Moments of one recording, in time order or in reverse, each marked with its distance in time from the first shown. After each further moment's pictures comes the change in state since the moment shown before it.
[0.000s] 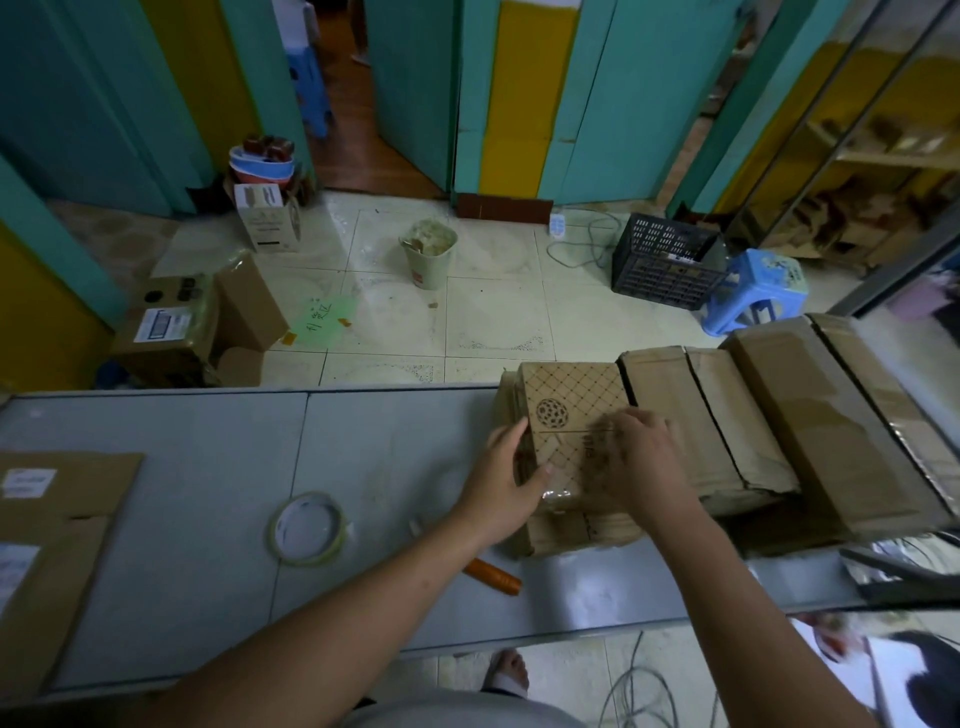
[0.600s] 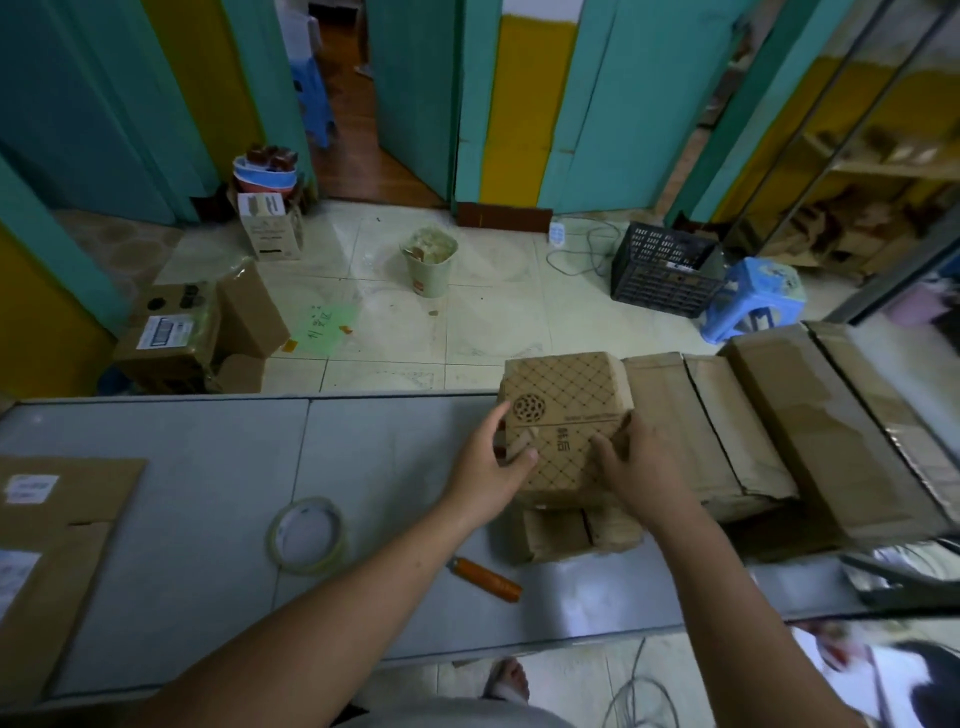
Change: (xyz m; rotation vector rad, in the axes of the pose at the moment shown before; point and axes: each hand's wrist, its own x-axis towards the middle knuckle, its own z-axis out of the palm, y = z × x) left_hand 0.011 0.011 -0.019 -0.145 0.072 -0.059; right_hand 0.004 -0.001 -0.003 0.362 -0.051 0.115
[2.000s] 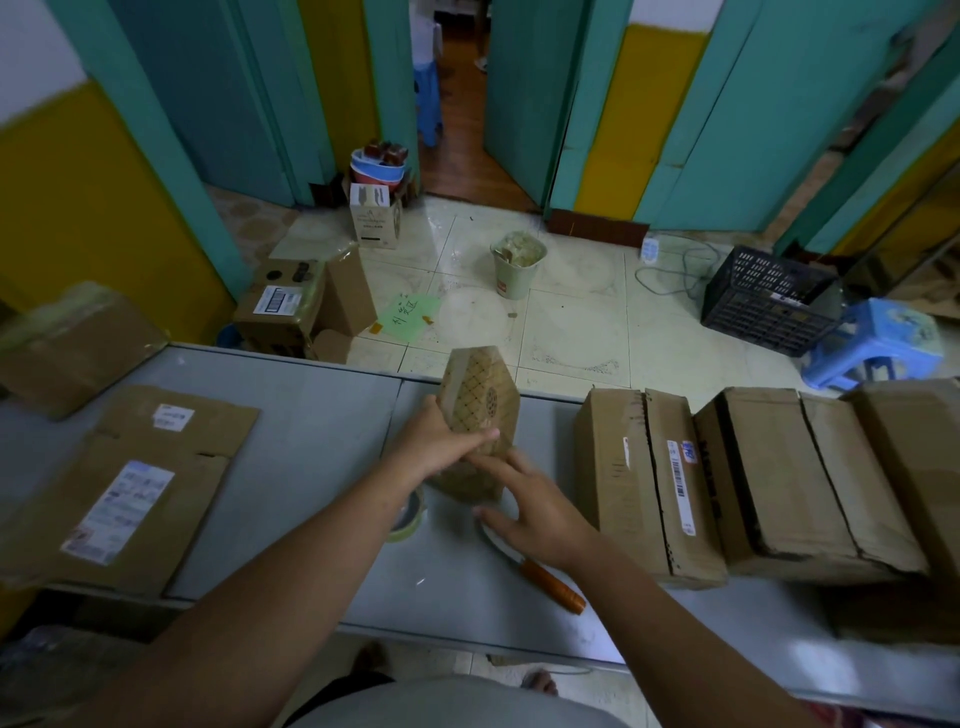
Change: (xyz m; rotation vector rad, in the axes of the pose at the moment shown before) left_hand -0.004 -0.032 -0.159 0.266 0.216 -0.322; right_hand -0.026 -0.068 0.162 0.089 -0.475 -0.866
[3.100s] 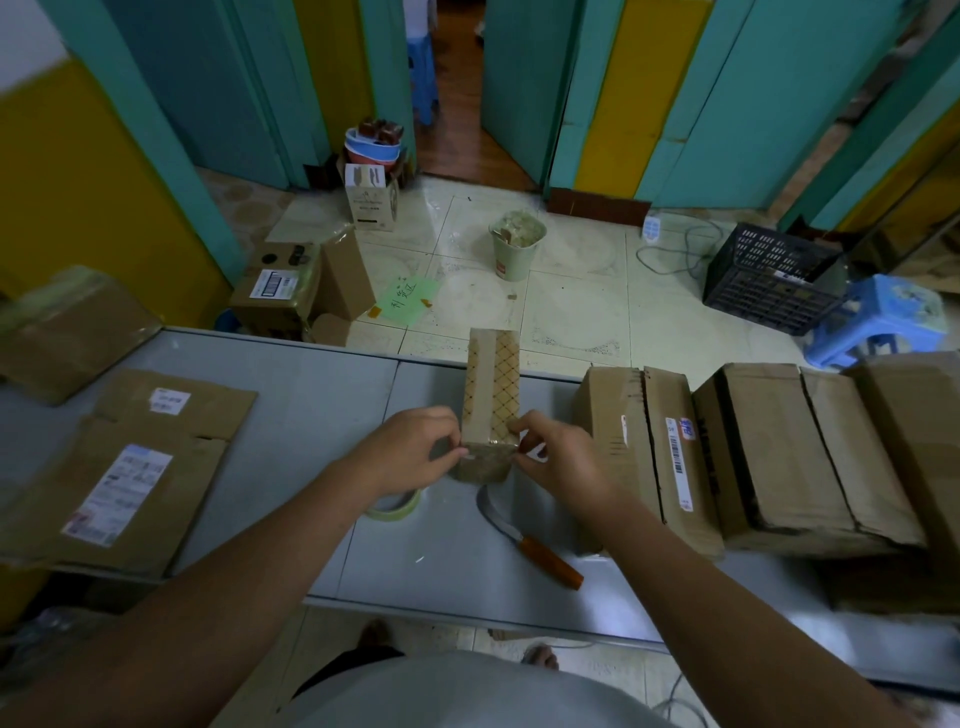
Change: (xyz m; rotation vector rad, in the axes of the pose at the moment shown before) left_hand -0.023 -0.039 -0.022 0.527 -0.091 0.768; right_hand 0.006 0.027 -0.029 -0.174 0.098 0.235
